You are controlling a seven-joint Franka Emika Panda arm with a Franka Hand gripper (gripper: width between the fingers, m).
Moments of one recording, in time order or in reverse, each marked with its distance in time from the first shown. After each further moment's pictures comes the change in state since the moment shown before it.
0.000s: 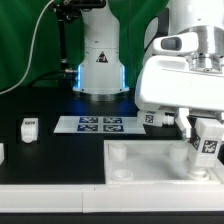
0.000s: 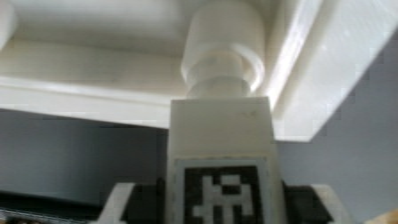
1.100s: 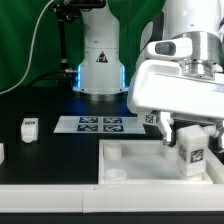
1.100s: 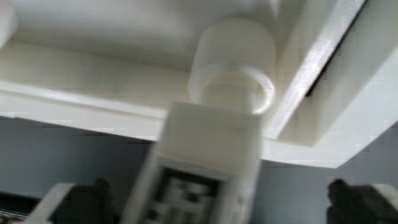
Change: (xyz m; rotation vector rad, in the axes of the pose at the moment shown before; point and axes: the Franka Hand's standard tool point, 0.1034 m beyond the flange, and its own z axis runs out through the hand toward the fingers) arm -0.004 0.010 0.006 -0.013 -0.014 -0.042
